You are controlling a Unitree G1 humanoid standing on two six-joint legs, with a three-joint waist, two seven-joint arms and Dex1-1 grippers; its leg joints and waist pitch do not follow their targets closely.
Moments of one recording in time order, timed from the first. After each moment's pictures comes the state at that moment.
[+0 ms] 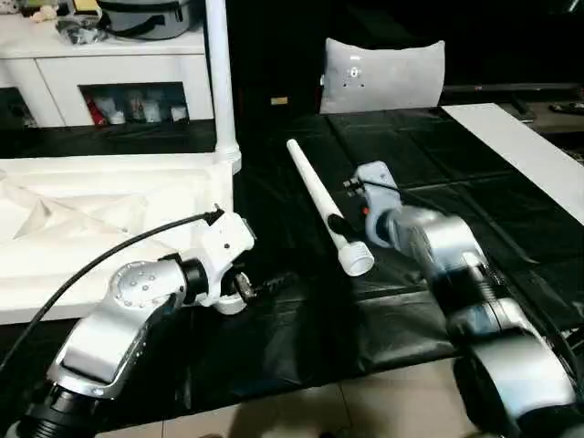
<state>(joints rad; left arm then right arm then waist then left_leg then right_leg) -0.23 0.50 -0.21 -0.22 -0.17 0.45 -0.75 -0.83 -0.16 0.08 0.70 0.07 0.72 0.33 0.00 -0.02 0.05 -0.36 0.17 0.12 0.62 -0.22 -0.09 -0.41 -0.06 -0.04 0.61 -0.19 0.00</state>
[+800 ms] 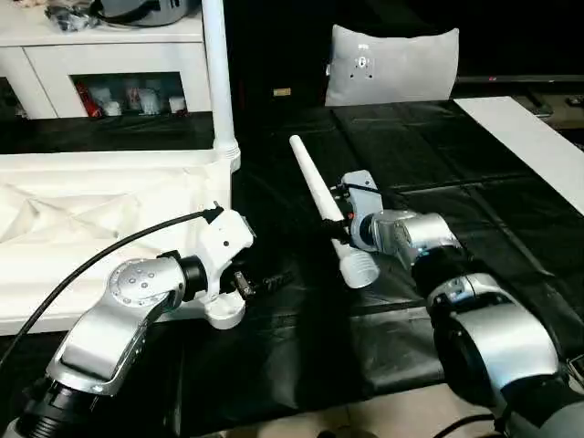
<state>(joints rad) -0.25 0.50 -0.21 -0.21 -0.17 0.45 -0.75 -0.97 -0.11 0.04 1.07 0.07 0.58 0.35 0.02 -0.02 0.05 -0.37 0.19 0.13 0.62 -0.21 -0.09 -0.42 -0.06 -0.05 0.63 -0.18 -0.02</state>
